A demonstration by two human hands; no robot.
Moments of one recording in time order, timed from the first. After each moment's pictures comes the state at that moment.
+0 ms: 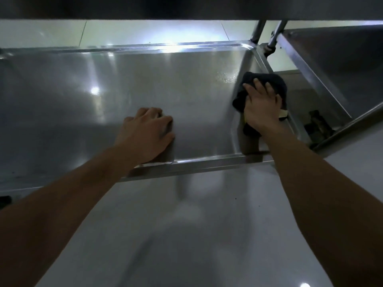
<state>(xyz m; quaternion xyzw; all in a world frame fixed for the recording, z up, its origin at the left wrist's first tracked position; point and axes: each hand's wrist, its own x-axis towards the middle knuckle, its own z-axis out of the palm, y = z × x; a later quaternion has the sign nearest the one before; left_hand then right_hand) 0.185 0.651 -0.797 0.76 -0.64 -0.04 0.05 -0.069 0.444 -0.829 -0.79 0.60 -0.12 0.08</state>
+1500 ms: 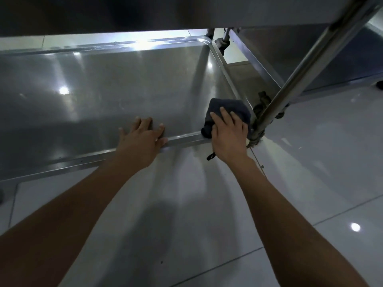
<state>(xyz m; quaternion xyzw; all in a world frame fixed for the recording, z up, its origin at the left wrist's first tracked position) 0.106 0.697 -0.802 0.74 -0.66 -0.12 0.01 -0.132 0.607 -0.830 -0.79 0.60 -0.11 0.03</state>
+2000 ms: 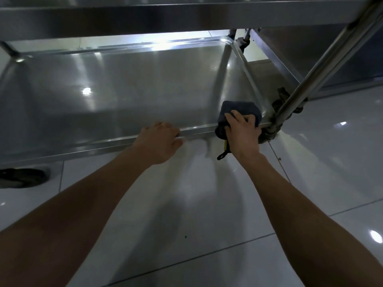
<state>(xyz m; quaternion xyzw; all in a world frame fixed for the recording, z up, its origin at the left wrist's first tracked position) 0.121 0.755 -0.764 0.71 -0.69 -0.14 -0.01 -0.107 0.654 -0.806 -0.79 0.60 -0.07 0.06</state>
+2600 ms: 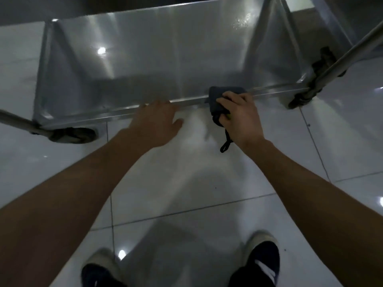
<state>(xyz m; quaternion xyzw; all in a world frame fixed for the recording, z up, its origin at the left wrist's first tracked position) 0.182 0.850 -0.701 0.74 -0.65 -0.15 -0.04 -0.034 0.761 -0.752 -0.86 0.47 -0.12 0.18</state>
